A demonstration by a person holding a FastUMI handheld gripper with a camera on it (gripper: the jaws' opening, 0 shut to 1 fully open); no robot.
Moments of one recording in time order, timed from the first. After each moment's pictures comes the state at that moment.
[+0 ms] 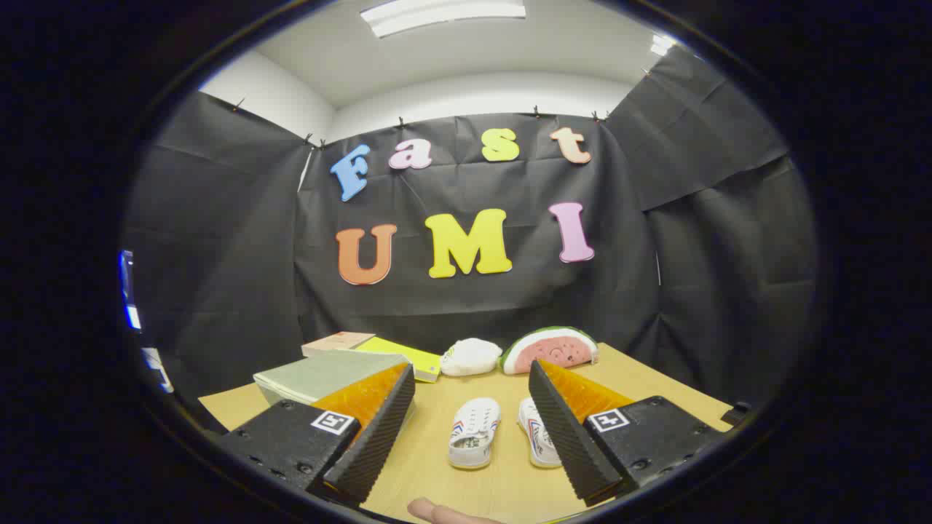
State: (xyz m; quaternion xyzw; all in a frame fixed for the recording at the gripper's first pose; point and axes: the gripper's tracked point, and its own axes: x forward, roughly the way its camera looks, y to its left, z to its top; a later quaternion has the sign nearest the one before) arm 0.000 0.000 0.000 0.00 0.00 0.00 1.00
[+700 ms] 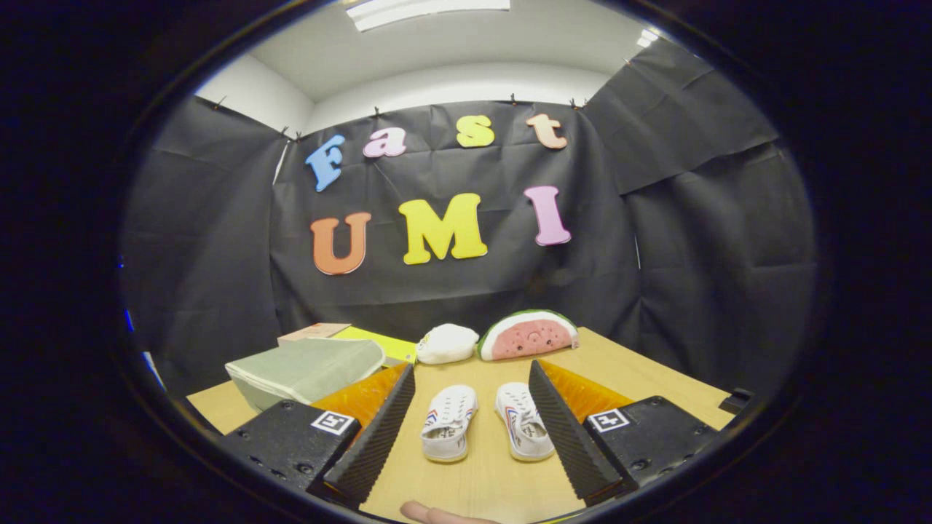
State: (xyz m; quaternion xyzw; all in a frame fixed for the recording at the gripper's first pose) arm 0.015 -0.032 -0.034 0.02 0.03 -0.03 1.00
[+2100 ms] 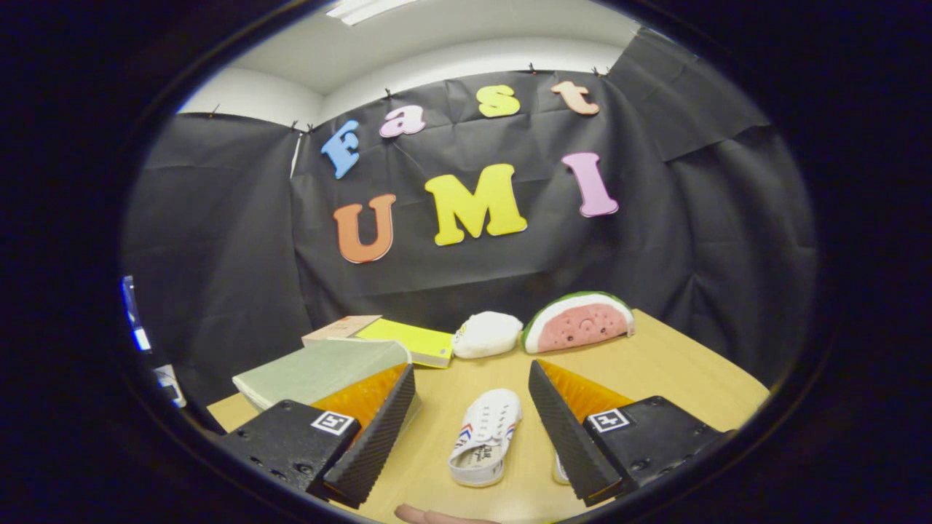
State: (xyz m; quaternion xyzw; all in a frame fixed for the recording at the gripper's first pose) arm 0.113 0.005 -0.030 0.05 0.09 0.07 0.99
